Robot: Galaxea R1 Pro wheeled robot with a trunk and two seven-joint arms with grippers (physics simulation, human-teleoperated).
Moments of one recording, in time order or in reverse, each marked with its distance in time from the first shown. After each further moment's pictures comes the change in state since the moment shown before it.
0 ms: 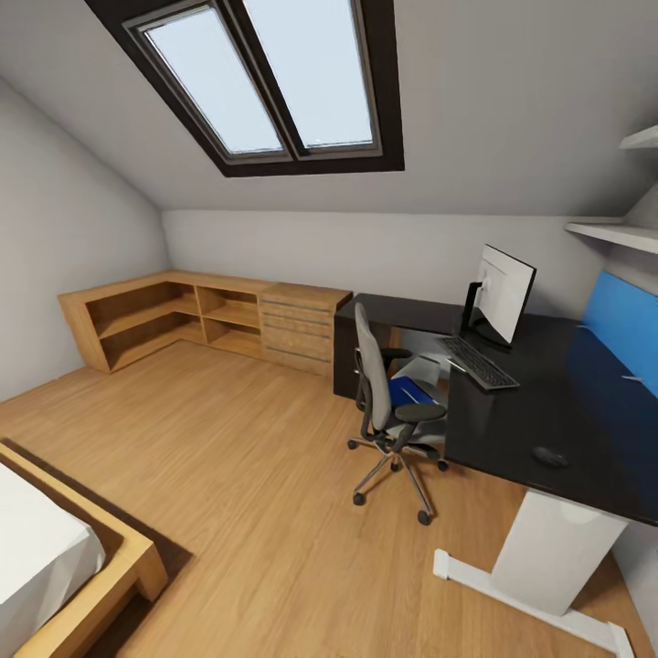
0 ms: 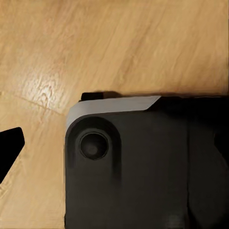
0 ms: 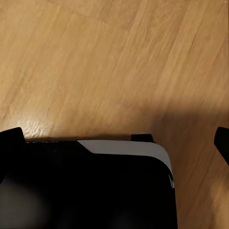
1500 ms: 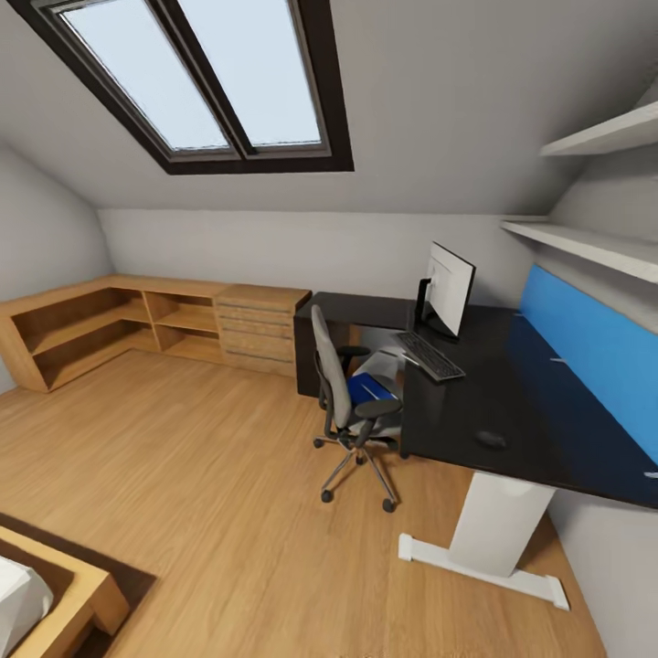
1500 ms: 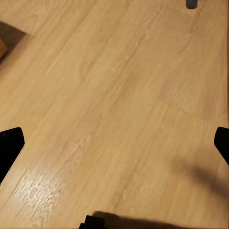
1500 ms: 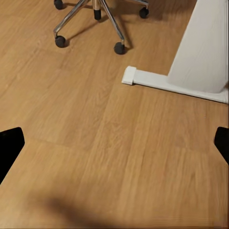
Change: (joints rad) left arm 0.000 0.026 0.008 -0.190 0.186 -0.321 -0.002; right arm -0.012 -0.058 -0.001 -0.284 0.010 -0.179 0.000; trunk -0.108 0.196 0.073
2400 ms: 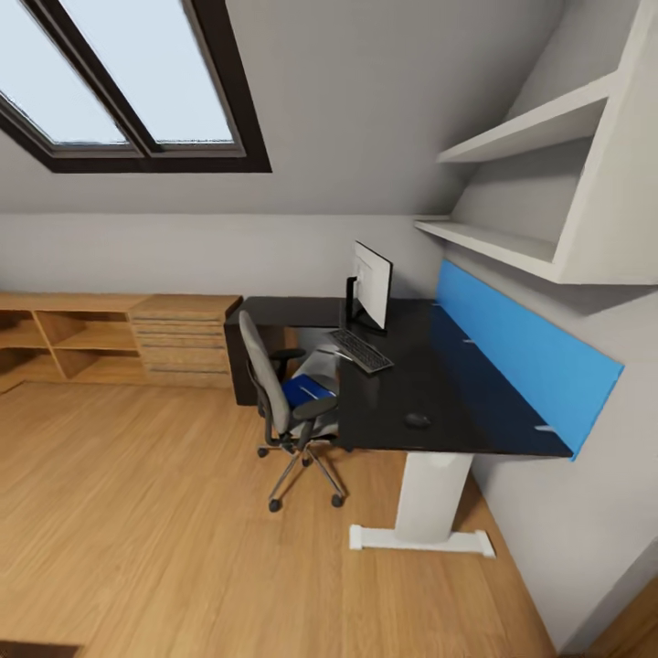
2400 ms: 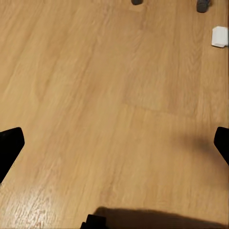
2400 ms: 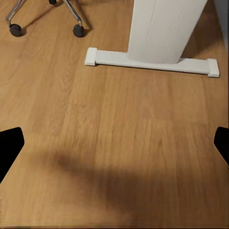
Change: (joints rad) left arm 0.000 0.001 -0.005 0.024 -0.003 -0.022 0.001; right arm -0.037 -0.002 0.005 0.080 0.059 0.004 0.000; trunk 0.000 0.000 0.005
